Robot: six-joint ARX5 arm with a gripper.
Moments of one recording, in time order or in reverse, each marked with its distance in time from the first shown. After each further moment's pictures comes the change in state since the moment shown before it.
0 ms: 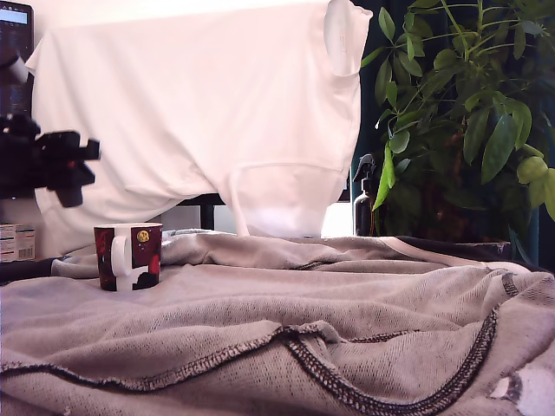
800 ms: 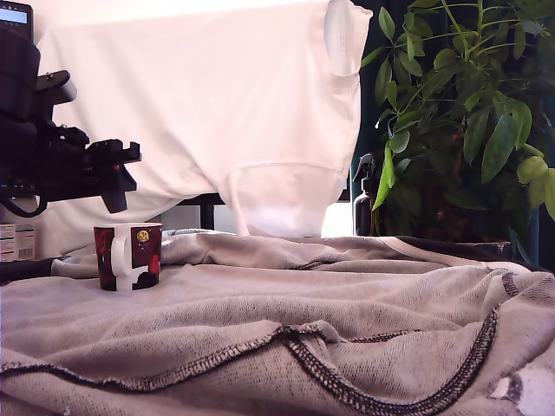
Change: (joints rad) arm -0.006 0.192 0.245 -0.141 0.086 -0.066
